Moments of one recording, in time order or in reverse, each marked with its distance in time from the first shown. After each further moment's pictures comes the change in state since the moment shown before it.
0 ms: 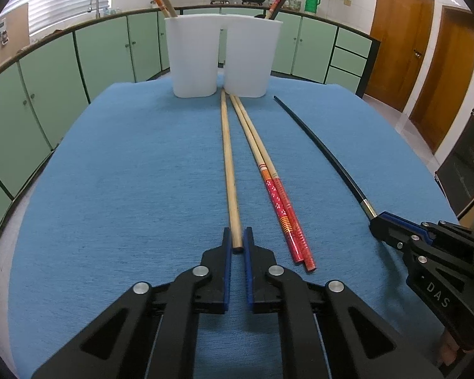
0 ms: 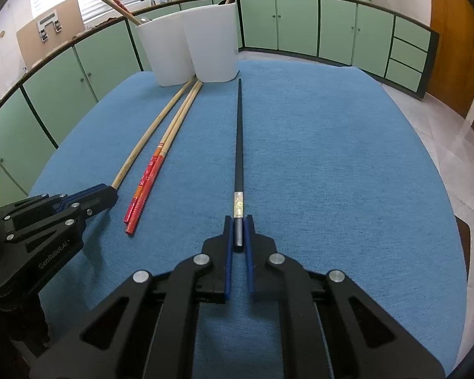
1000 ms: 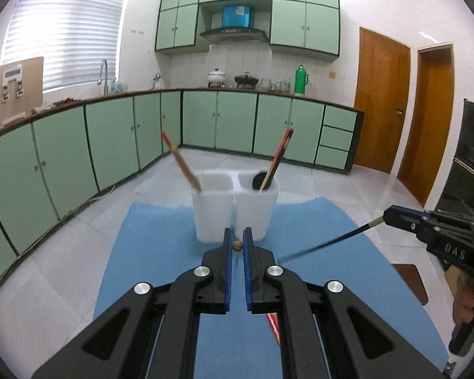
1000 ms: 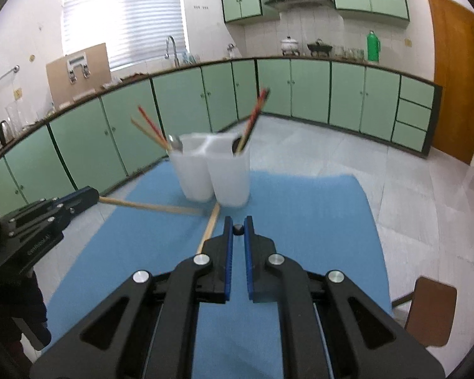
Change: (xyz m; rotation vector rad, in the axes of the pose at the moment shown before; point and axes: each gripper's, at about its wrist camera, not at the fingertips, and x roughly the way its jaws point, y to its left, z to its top) left arm -0.129 0.018 0.097 0.034 -0.384 -0.028; right arm -0.113 -0.005 0.109 -0.068 -0.284 0.065
